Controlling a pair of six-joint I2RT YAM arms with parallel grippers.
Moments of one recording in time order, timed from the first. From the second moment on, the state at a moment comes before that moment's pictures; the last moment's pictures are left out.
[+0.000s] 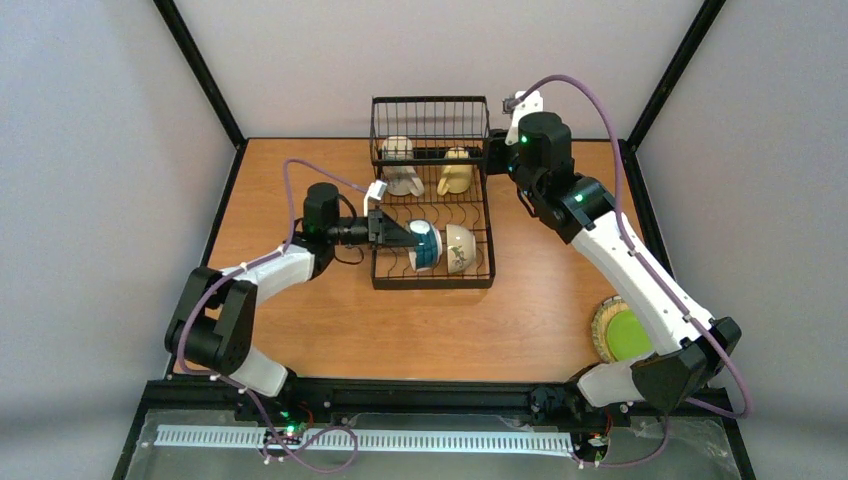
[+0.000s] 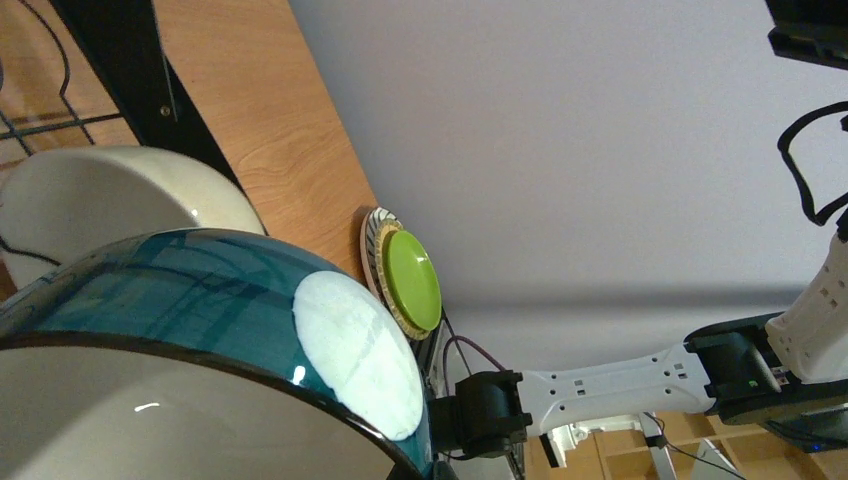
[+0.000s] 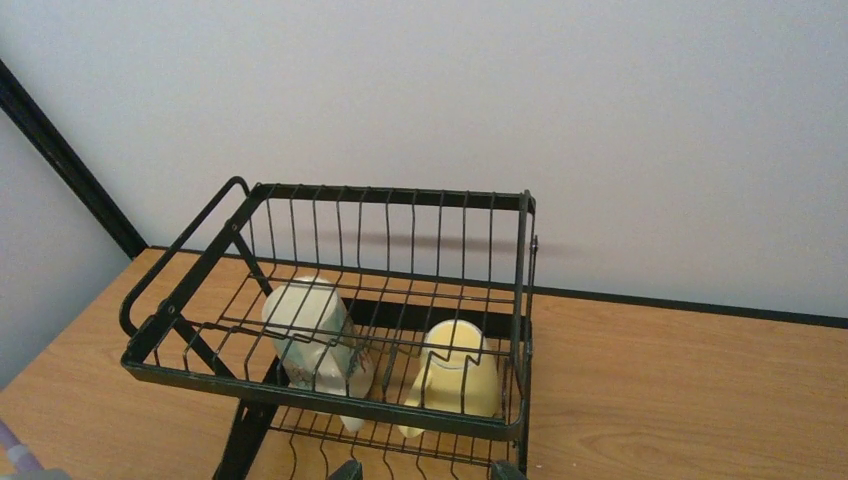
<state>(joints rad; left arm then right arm) -0.33 1.51 0.79 0.45 1.09 -0.92 0.56 1.38 1.54 -0.45 0.27 0.19</state>
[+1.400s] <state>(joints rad) -0.24 1.97 0.74 1.24 1.19 -1.25 0.52 1.58 1.54 -0.27 0.15 0.06</state>
